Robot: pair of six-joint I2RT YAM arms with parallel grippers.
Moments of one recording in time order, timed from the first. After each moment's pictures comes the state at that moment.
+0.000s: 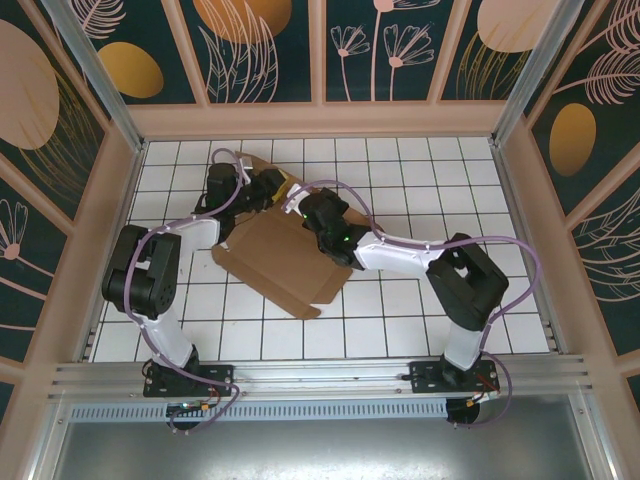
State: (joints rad) left arm -0.26 1.79 0.98 0.50 0.59 -1.24; right arm 0.90 1.79 1.14 0.15 0.68 -0.58
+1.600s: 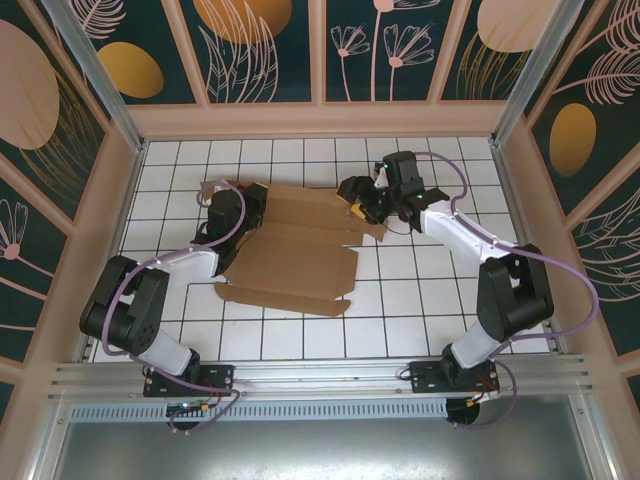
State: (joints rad) left arm -0.37 1.56 0.70 0.61 0.01 -1.48; right arm 0.42 1.60 1.15 -0.26 -0.49 0.97
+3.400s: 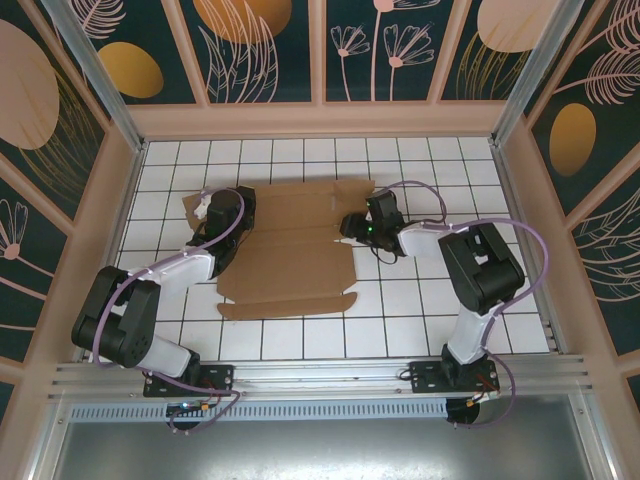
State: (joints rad) left arm -0.39 1.48 0.70 0.46 -0.21 -1.55; right arm 0.48 1.82 0.91 0.11 -0.19 0.70
